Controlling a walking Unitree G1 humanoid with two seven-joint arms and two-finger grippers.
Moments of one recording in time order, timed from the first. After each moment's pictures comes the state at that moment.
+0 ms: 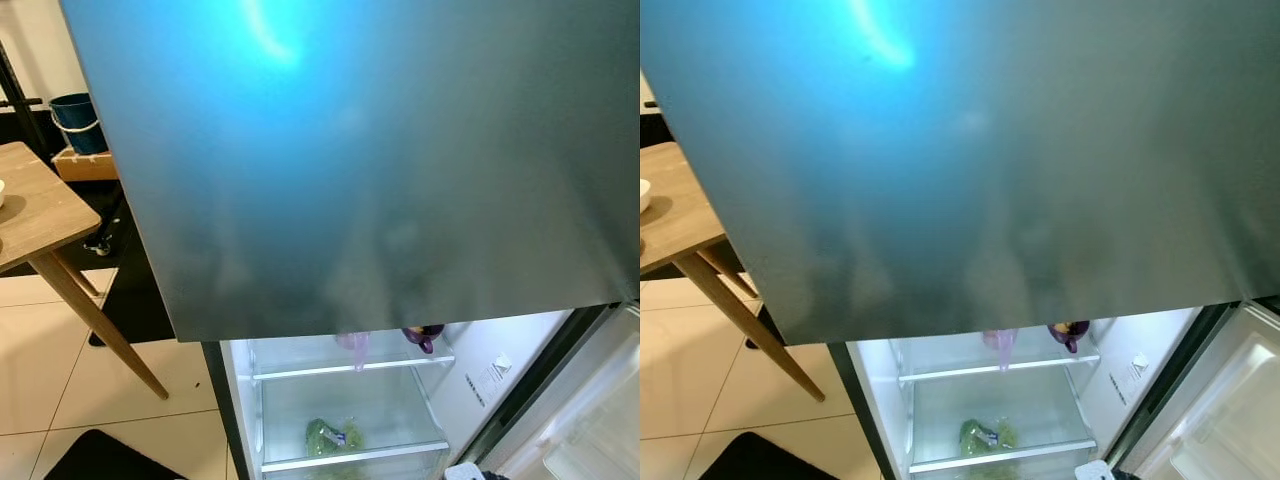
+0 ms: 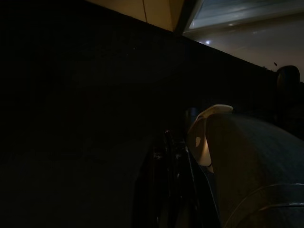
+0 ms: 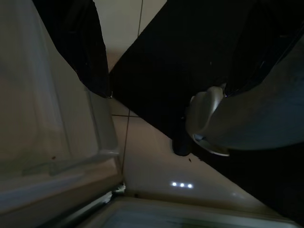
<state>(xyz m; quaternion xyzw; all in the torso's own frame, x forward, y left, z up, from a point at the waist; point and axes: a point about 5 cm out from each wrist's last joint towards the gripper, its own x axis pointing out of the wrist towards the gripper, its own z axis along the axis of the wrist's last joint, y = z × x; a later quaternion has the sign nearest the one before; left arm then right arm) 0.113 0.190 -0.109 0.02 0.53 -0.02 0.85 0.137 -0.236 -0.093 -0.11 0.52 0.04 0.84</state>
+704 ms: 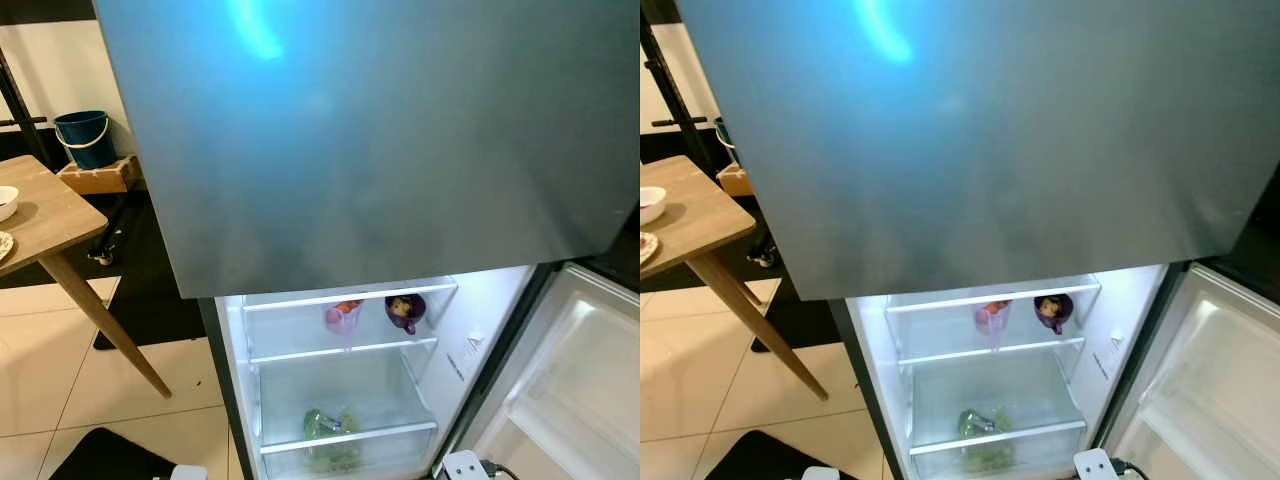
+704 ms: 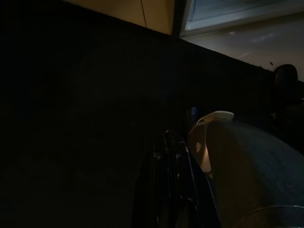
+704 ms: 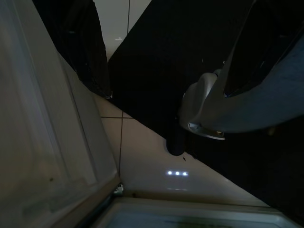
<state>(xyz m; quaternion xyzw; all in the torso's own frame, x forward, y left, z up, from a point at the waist) 0.129 0.187 -0.105 0.02 0.52 -0.02 0.86 0.149 -0.231 -0.090 -0.09 0.51 0.03 0.85</state>
